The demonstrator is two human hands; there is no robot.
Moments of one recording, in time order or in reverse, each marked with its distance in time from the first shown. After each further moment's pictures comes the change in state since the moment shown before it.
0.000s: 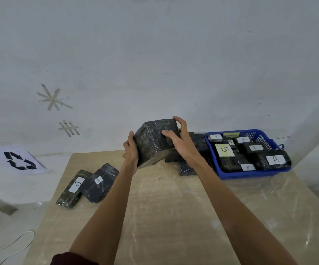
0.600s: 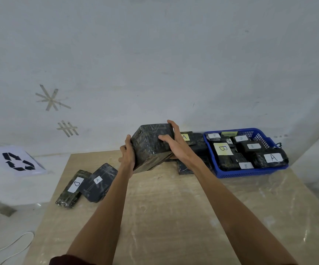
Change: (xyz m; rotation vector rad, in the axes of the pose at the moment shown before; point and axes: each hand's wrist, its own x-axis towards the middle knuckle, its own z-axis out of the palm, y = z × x) left_hand -0.067 0.018 -0.002 0.057 0.033 -0.016; right_hand -0.007 0.003 0.000 -0.117 -0.142 0.087
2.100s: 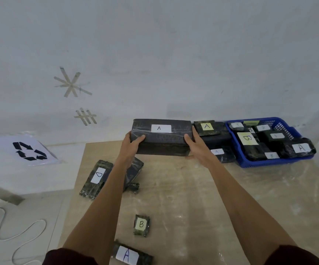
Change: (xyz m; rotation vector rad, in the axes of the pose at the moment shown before) left_hand 0.046 0.019 -0.116 0.090 -0.185 0.231; right_hand 0.058 0.060 0.075 0.112 0.166 0.283
